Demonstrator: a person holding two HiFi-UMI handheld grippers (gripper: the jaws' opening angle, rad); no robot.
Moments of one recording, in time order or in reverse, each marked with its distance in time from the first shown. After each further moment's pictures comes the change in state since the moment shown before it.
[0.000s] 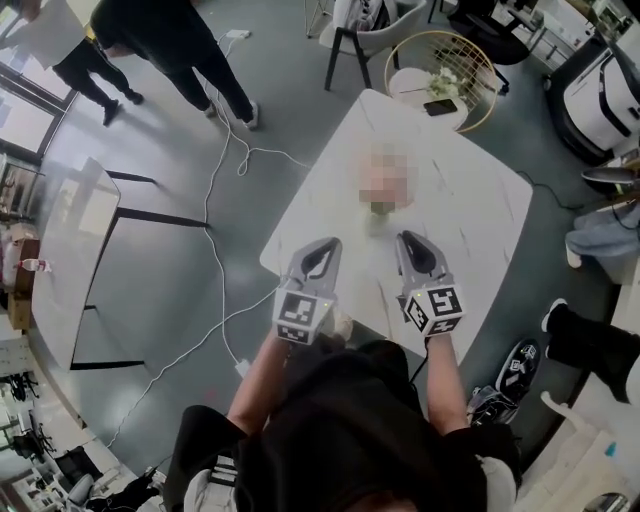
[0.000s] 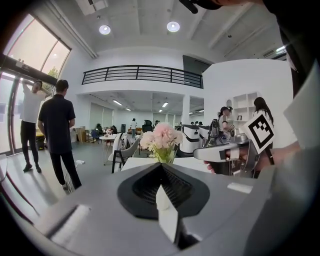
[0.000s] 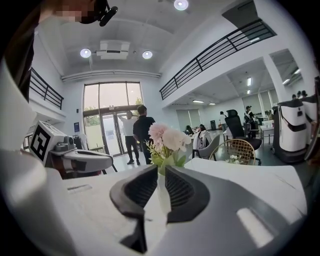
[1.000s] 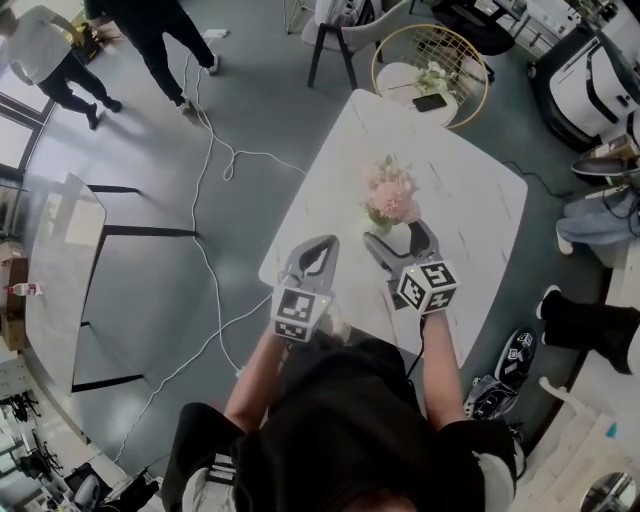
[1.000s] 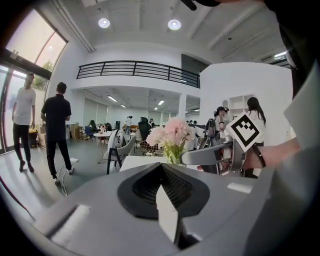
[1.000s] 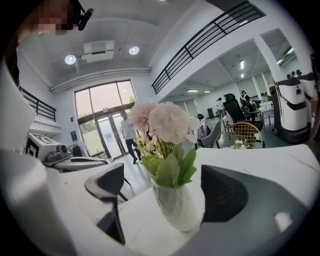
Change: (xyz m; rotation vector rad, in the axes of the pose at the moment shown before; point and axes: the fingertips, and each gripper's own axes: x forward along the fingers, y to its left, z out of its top) left arm 0.033 0.033 -0.008 -0.004 0.027 -0.081; right arm 0.073 -0.009 -0.014 0.153 0.077 0.022
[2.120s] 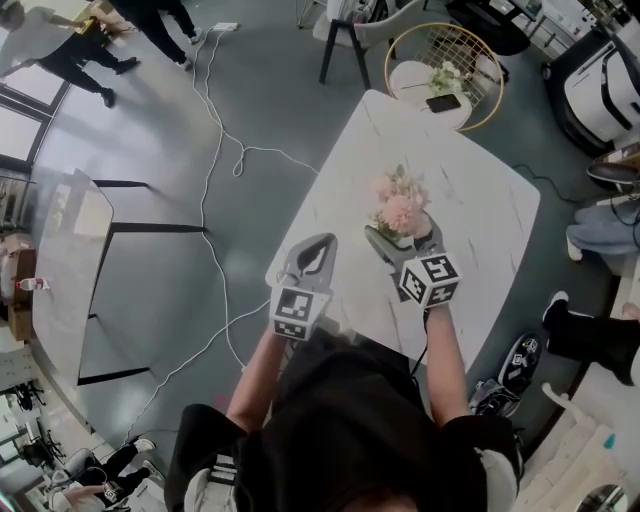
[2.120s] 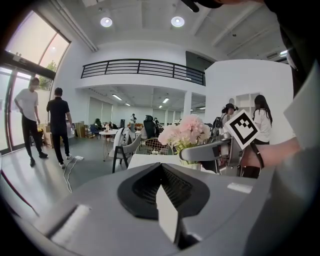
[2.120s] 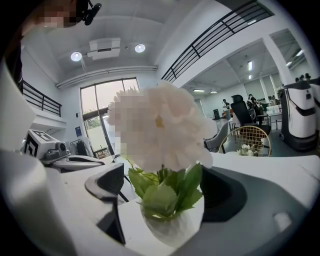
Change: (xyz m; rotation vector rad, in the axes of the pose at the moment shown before) left arm 0.011 0.031 -0.002 -0.014 0.025 0.058; right arm 0.038 -0.007 0.017 -0.061 0.006 0.037
